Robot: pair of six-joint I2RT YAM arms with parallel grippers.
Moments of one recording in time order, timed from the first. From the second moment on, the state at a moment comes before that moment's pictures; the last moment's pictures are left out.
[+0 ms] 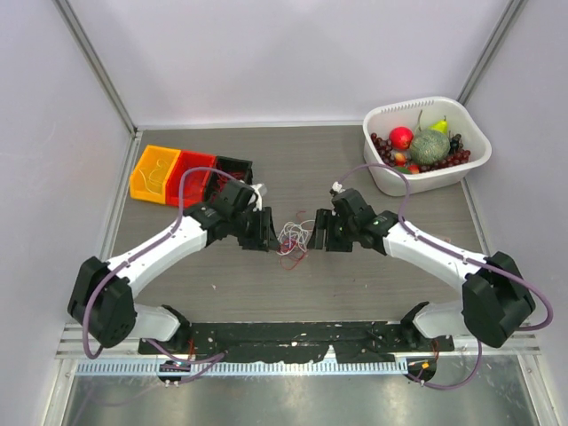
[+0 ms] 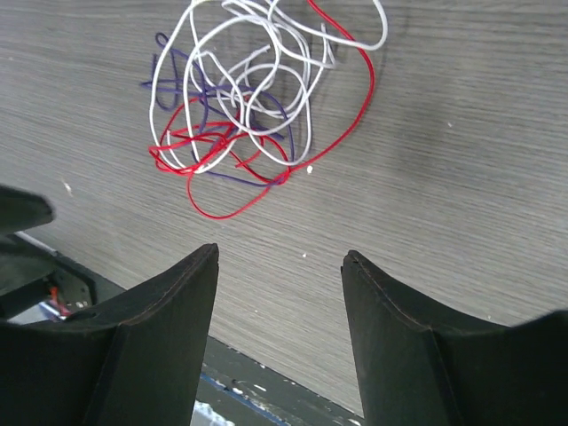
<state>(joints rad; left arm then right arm) -0.62 1.33 0.98 -0.57 0.32 -0.63 0.67 1.33 0.84 -0.42 -0.11 0.68</state>
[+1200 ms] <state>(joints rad) -0.63 1.88 1.40 -0.66 0.18 -0.39 0.61 1.30 0.76 -0.32 -0.29 0.80</state>
